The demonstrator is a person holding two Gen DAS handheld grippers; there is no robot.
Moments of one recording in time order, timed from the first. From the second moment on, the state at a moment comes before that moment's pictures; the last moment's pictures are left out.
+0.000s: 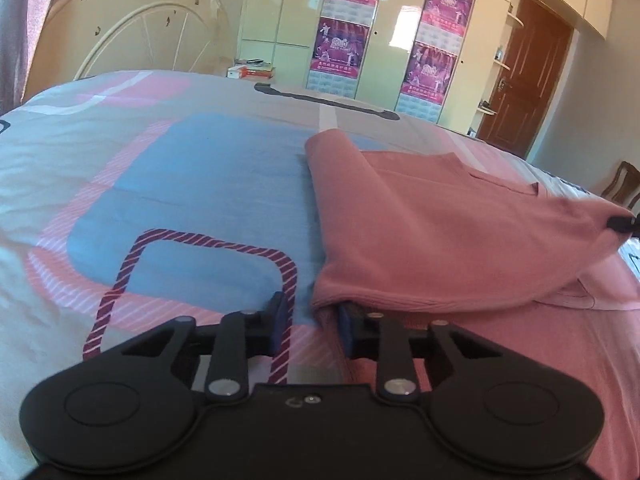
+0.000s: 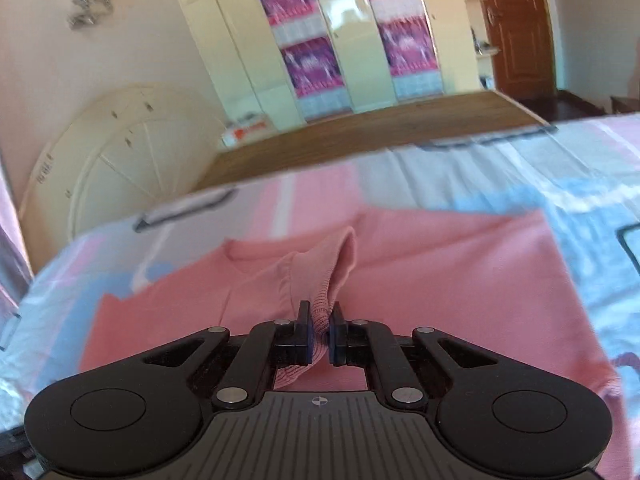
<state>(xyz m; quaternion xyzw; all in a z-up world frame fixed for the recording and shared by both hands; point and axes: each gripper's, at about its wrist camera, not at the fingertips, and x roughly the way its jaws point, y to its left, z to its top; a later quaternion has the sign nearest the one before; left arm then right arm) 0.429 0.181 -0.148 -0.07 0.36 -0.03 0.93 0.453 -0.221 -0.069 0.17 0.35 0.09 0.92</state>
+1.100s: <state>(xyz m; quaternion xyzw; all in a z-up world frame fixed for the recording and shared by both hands) 0.409 0.179 -0.102 -0.08 0.29 -0.04 0.95 0.418 -0.224 -0.083 0.12 0.36 0.05 0.93</state>
